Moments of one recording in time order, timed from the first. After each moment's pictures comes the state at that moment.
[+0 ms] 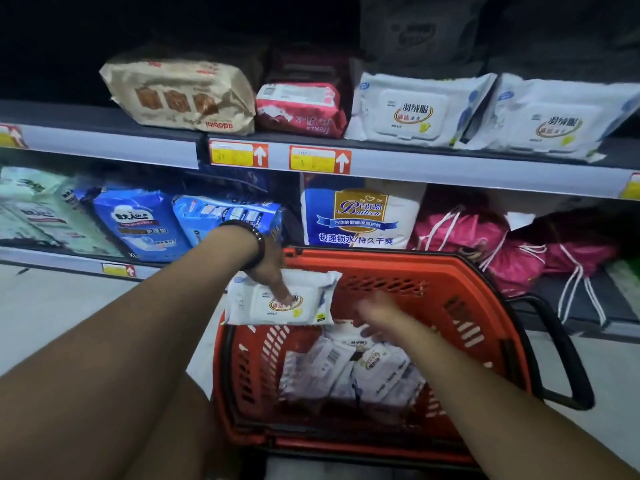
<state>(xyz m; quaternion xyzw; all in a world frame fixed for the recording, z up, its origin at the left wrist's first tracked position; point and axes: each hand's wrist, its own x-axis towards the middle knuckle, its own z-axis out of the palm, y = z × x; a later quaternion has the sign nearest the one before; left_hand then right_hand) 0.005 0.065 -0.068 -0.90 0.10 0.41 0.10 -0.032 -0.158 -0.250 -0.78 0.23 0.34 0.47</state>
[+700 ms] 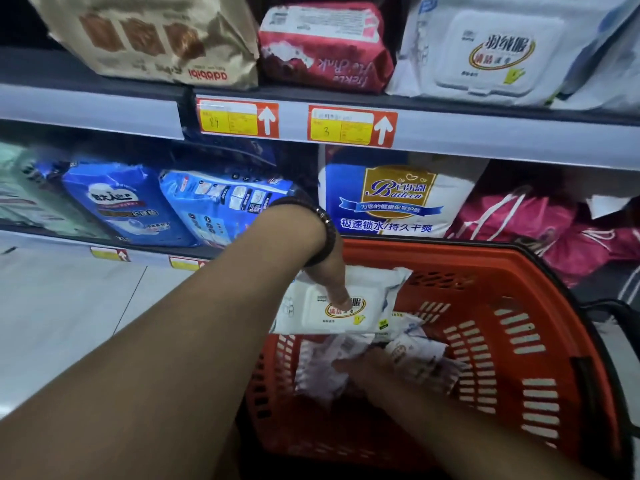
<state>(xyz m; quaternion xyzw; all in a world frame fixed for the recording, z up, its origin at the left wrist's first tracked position) 0.051 0.024 -0.093 -0.86 0.15 0.47 0.12 -0.090 -0.099 -0.390 -0.68 0.35 0.32 0.55</state>
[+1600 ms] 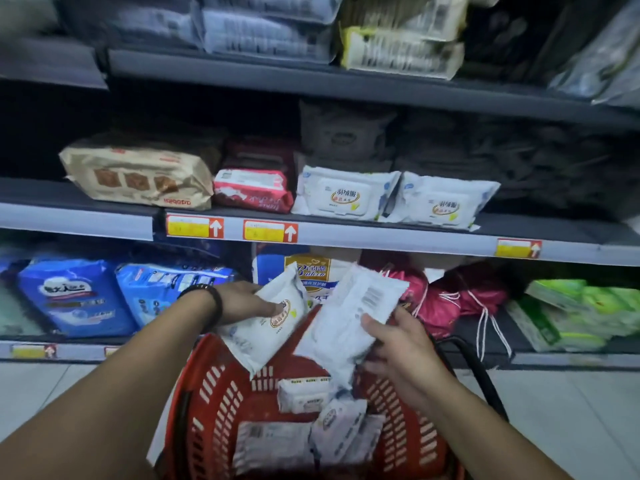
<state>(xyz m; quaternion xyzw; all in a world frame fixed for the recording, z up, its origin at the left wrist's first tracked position) 0.009 0.058 -0.058 -0.89 0.04 0.33 -0.31 -0.110 -0.210 -0.092 -0.62 0.19 0.04 0.76</state>
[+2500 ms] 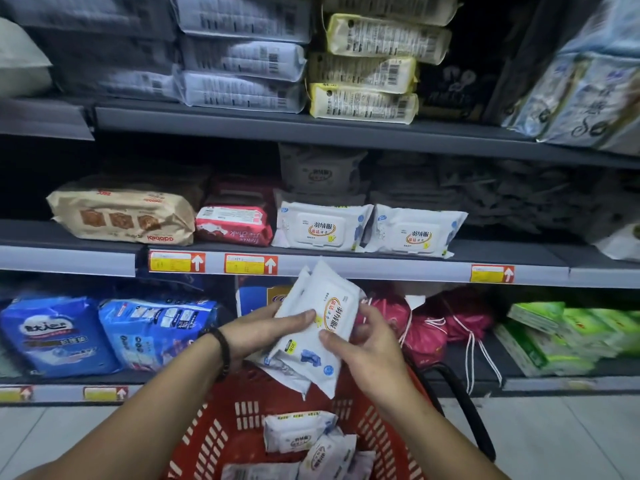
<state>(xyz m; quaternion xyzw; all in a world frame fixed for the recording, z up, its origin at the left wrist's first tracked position) -0.027 -0.010 -0.036 -0.70 0.09 0.33 -0.63 -0.098 -0.201 -0.057 -0.72 0.12 -0.06 0.69</state>
